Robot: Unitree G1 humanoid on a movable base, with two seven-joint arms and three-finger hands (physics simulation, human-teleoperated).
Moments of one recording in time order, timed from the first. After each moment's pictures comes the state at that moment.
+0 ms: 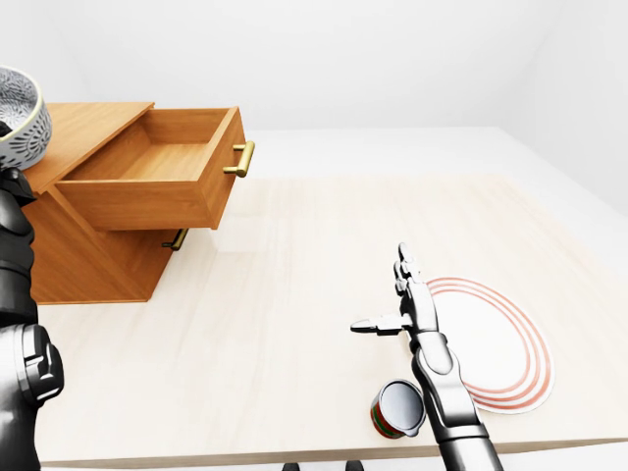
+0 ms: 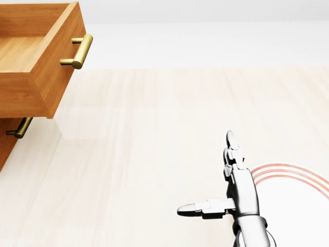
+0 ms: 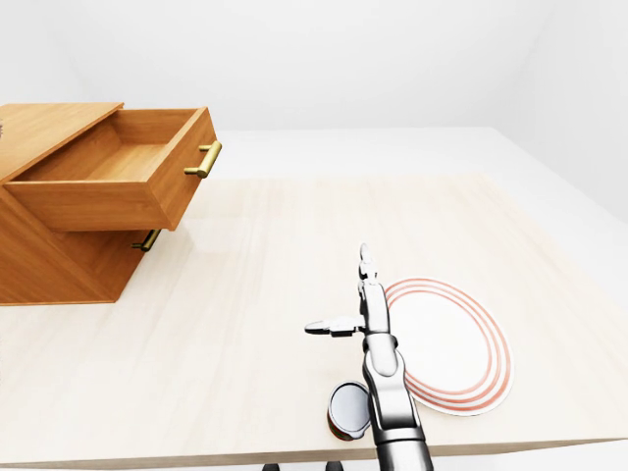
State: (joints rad) left arm -1.11 0.91 0.12 1.28 0.95 -0.09 0.52; right arm -0.03 -0.01 0.00 0.10 -0.06 -0.04 -0.02
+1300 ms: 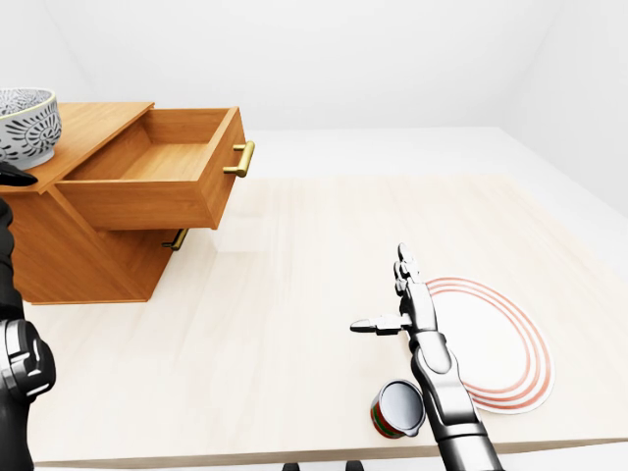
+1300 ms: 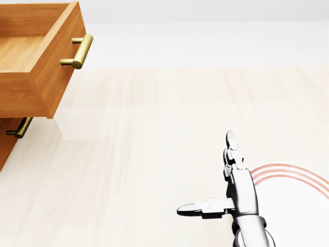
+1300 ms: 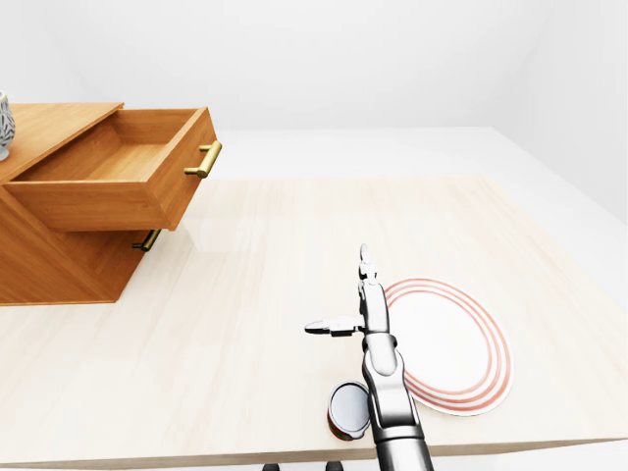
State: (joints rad) left arm -1.15 0.93 0.15 1.21 0.95 -0.09 0.52; right arm -0.04 -0.01 0.00 0.12 -0.07 -0.05 -0.03
